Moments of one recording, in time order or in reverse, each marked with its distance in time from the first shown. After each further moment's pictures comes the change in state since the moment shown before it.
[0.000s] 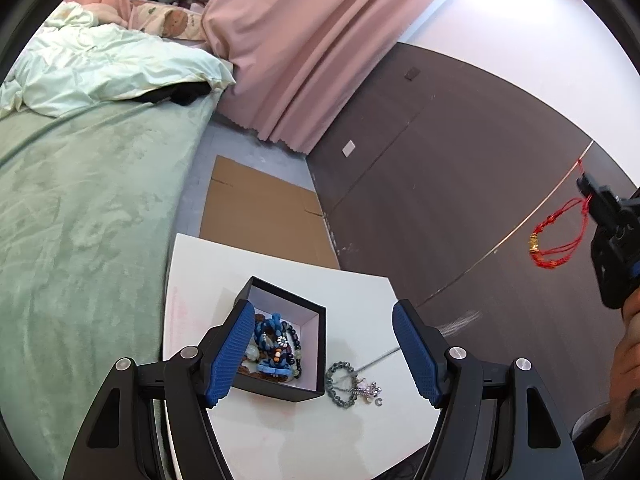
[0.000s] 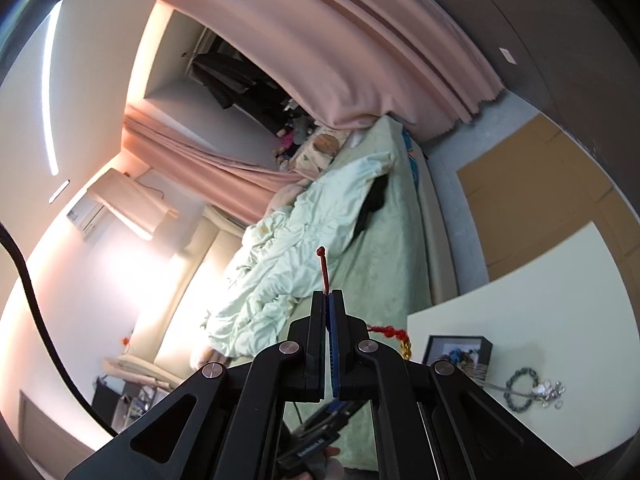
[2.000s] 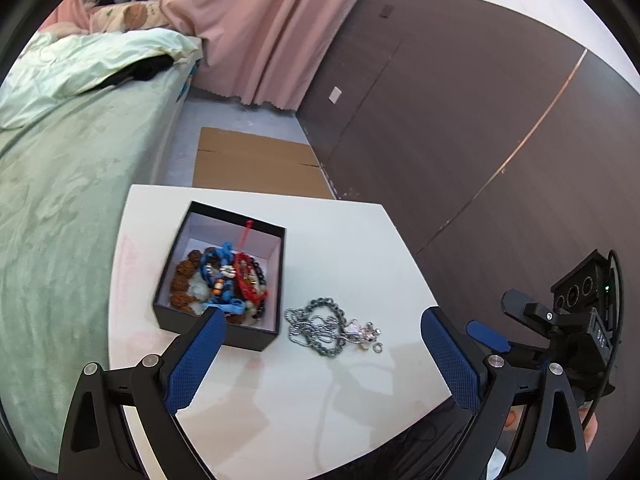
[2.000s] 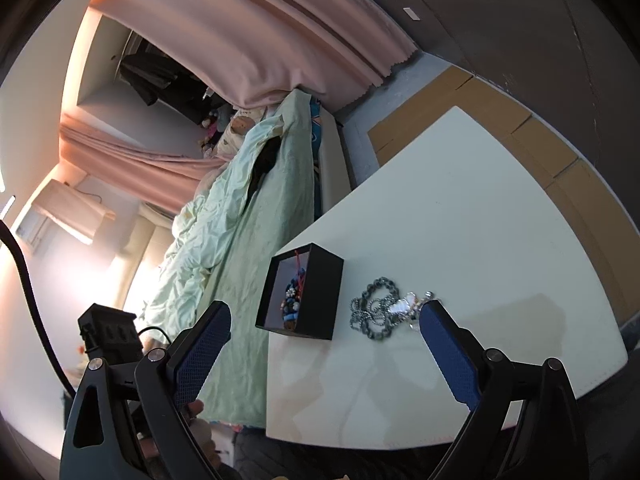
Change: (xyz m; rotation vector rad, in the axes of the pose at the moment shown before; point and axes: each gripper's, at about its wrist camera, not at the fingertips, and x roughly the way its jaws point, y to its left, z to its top) left arm 0.053 -0.061 -0.067 0.161 0.161 0.062; right arm -0.037 -0.188 -0.120 0.158 0.047 -0.196
